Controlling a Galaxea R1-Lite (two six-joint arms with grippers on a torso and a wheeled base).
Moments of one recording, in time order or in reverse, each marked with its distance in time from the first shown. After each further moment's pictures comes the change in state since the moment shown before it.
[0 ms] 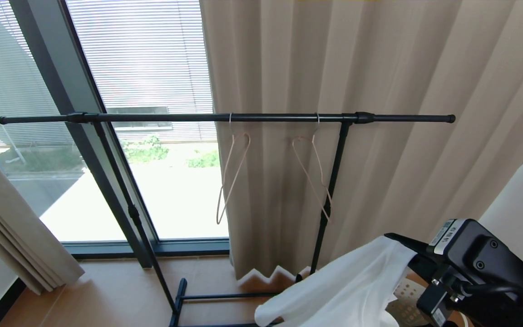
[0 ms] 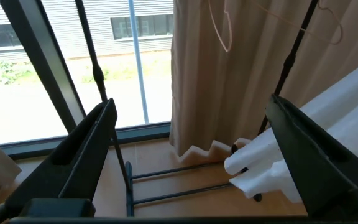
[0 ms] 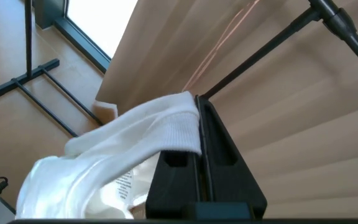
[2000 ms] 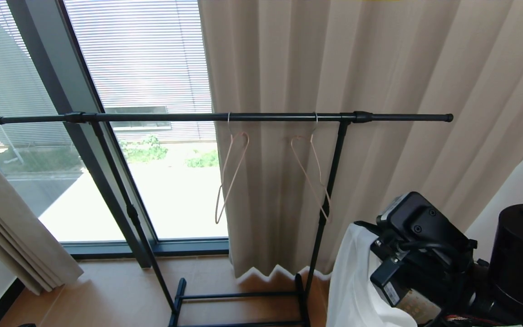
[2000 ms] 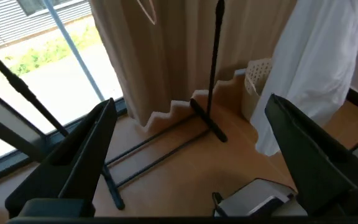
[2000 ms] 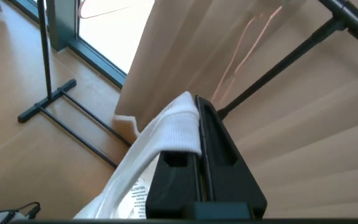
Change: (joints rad) left arm -0.167 0.455 -0.120 -0.096 -0.207 0.145; right arm 0.057 0.166 -0.151 0.001 -0.075 0.134
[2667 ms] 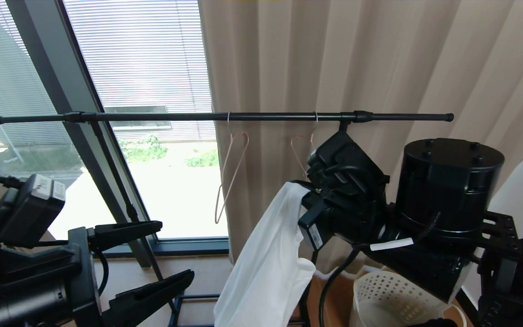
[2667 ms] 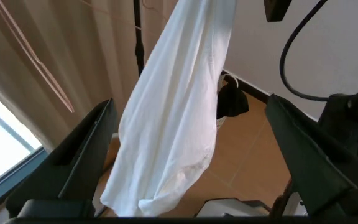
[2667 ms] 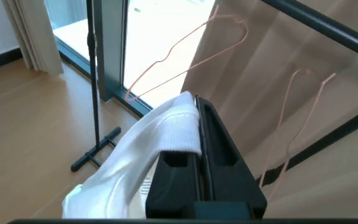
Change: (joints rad) left arm -0.296 0.727 -0.261 -0.491 -0.072 -0.114; right arm 0.001 0.236 -0.340 -0.022 0.170 0.080
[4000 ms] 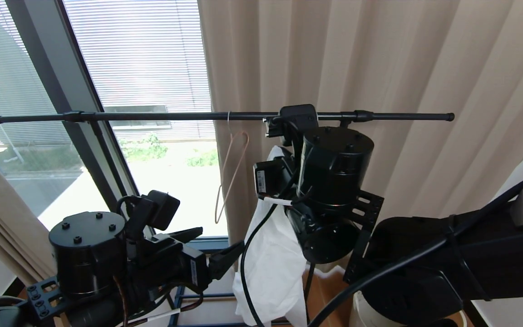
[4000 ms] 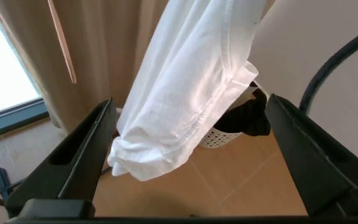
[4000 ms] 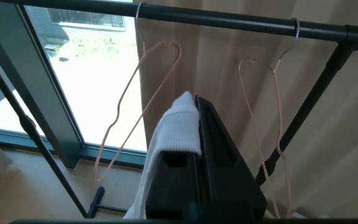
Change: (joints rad) left arm -0.149 0.489 0.053 -0.483 0.393 -0.252; right arm 0.057 0.297 -0.334 -0.145 -0.477 0.209
